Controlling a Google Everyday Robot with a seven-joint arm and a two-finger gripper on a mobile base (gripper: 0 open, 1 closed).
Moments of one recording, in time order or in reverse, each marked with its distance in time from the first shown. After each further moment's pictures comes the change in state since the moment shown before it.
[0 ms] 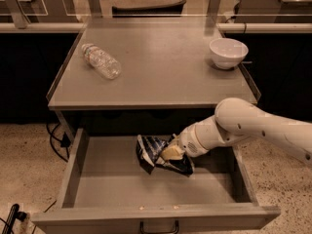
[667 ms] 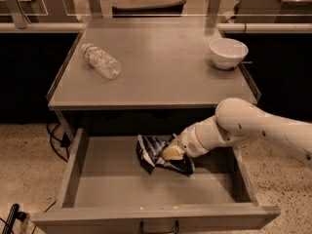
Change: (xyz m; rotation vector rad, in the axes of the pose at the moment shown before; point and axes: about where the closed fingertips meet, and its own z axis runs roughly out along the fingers) arm 0.000 0.000 0.000 0.000 0.000 0.000
